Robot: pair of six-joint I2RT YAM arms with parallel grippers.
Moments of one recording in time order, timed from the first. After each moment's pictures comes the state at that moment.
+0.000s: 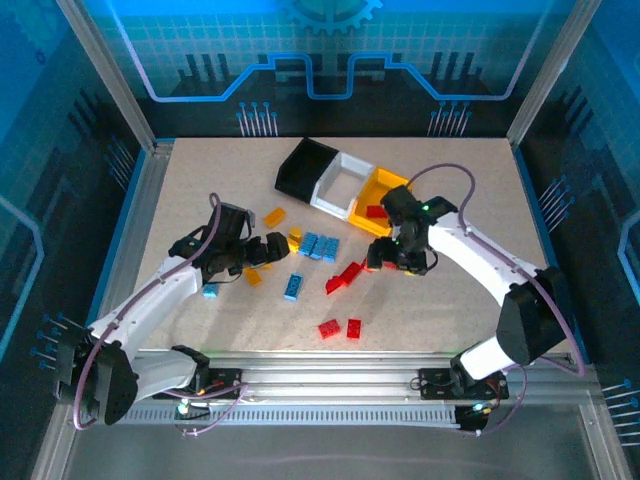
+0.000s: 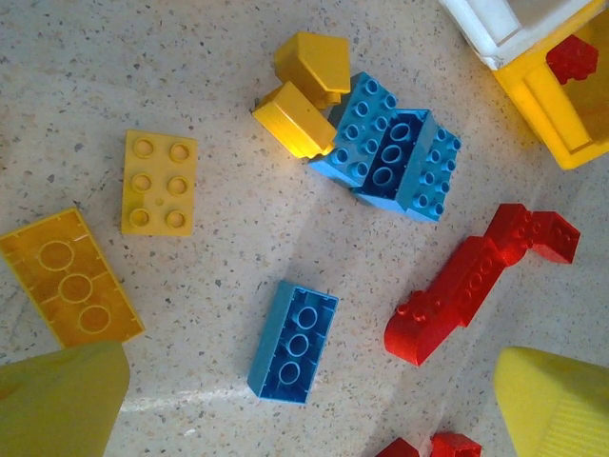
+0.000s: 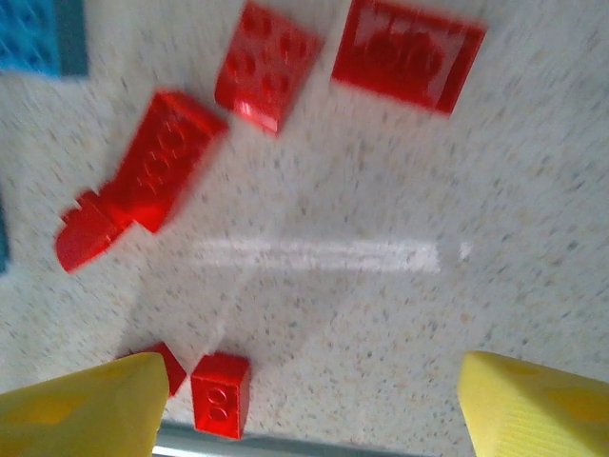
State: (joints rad) left arm -0.35 1.18 0.85 -0.61 0.20 -0.68; right arm 0.50 1.50 1.18 -1.11 -0.13 0.61
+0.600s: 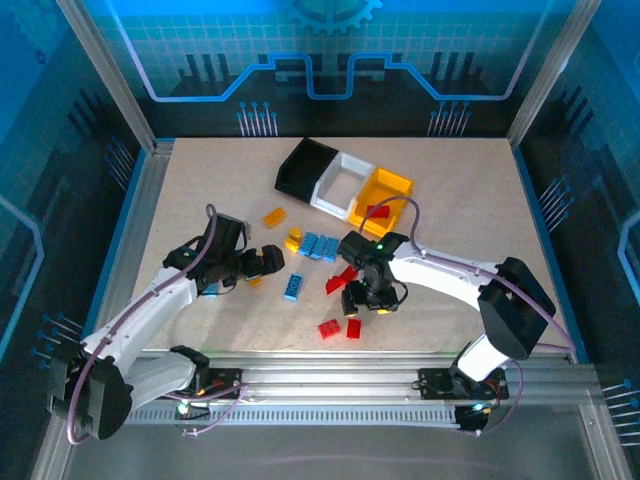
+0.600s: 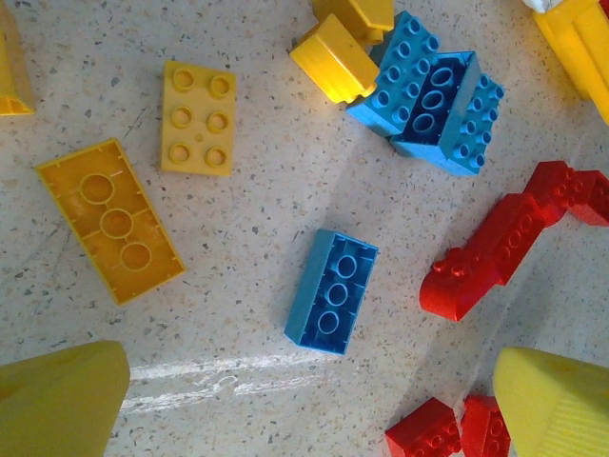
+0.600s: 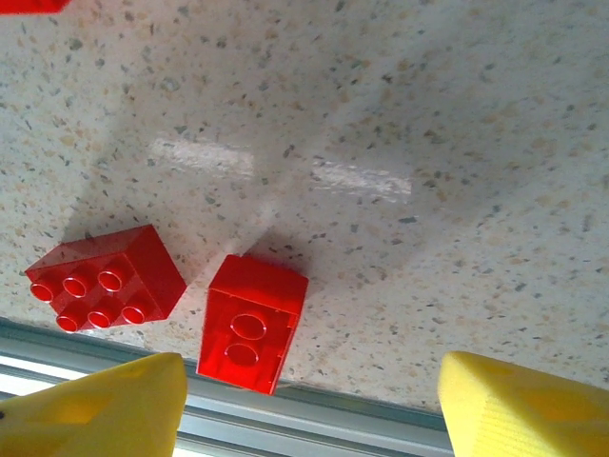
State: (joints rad) left arm -0.35 1.10 0.78 -0.68 0.20 -0.66; right arm 0.82 1.59 1.06 -1.01 -0.17 0.72
